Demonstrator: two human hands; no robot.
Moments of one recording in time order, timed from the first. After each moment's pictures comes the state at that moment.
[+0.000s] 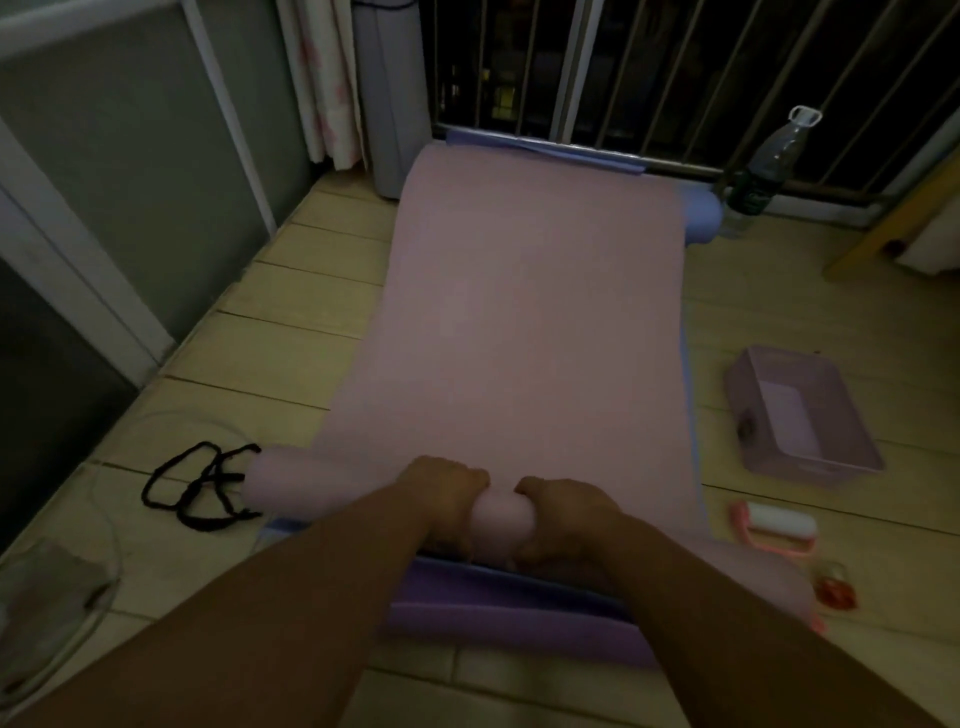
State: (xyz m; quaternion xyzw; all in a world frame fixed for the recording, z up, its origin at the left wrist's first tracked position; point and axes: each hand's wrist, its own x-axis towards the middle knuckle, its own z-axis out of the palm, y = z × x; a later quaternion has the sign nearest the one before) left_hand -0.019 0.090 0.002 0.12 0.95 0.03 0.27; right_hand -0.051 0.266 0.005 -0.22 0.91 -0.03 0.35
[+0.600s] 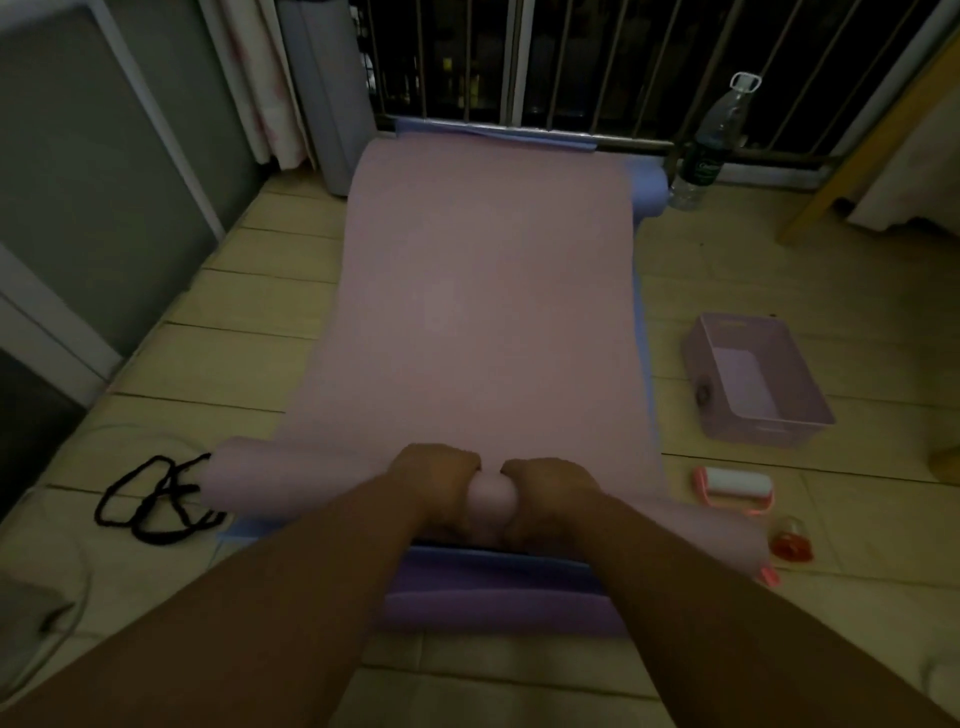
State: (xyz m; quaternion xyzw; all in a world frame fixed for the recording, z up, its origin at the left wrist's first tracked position) left_hand -0.034 0.141 0.009 0.11 0.96 0.03 0.28; right_hand -0.056 0.303 0.002 -0.20 0.93 -0.03 0.32
